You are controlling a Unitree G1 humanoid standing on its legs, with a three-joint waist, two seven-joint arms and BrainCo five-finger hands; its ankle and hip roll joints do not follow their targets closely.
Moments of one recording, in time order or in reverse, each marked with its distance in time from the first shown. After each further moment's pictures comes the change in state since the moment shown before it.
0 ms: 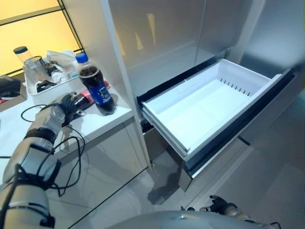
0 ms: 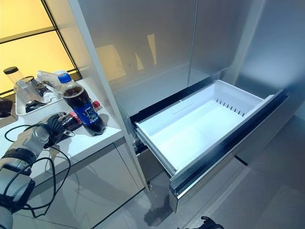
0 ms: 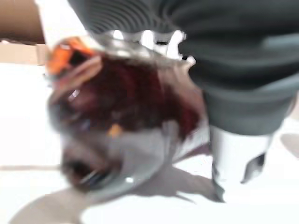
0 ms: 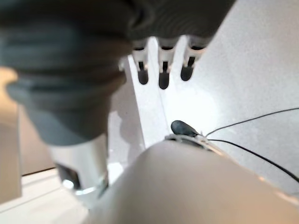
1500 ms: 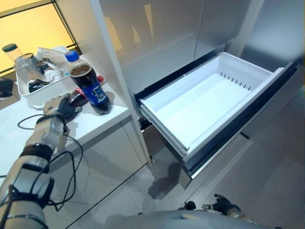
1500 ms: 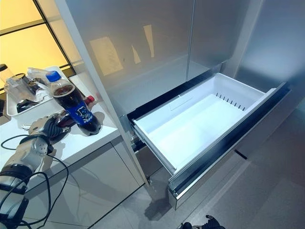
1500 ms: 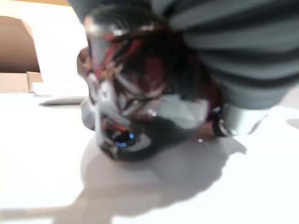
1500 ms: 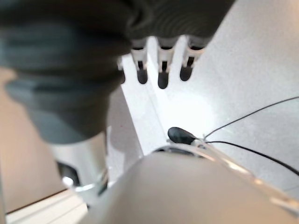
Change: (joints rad) left arm 0.276 -0.011 0.281 -0.251 0.078 -0.010 0.266; right arm 0.031 0.005 -0.068 -0.001 0.042 -0.042 -0.083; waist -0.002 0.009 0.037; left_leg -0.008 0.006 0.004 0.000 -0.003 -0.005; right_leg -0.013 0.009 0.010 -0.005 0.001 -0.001
